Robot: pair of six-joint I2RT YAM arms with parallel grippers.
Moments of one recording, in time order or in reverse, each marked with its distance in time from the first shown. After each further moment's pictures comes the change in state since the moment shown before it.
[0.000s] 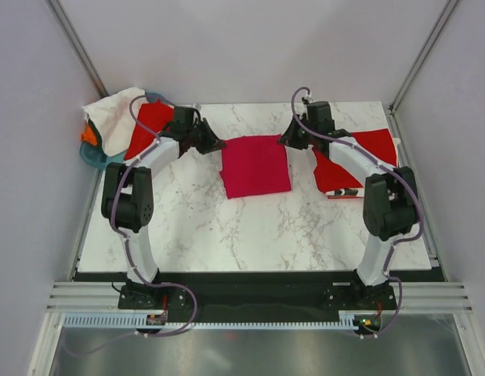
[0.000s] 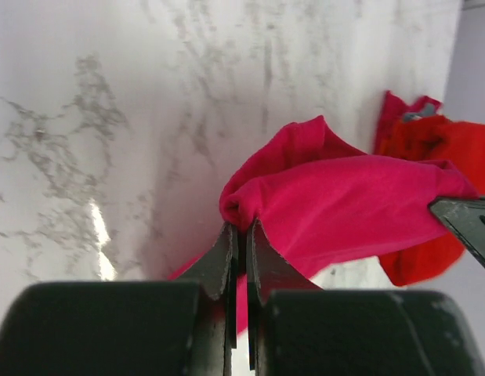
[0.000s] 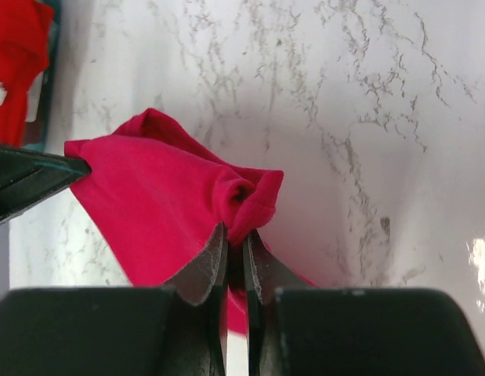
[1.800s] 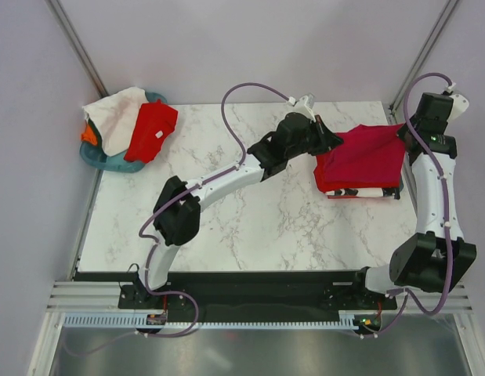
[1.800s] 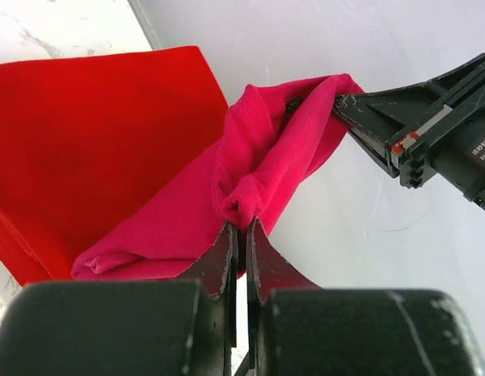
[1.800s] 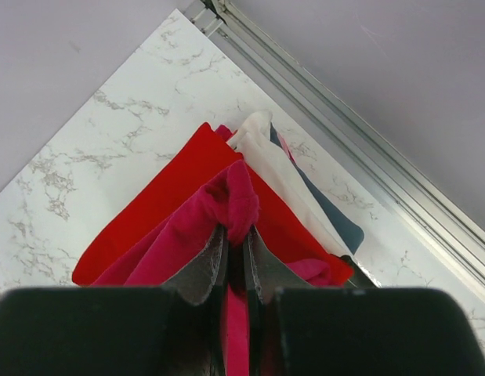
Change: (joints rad) left arm -0.692 0.127 0.466 0.246 -0.332 -0.200; right arm -0.547 -0.523 -0.025 -0.395 0.530 -0.077
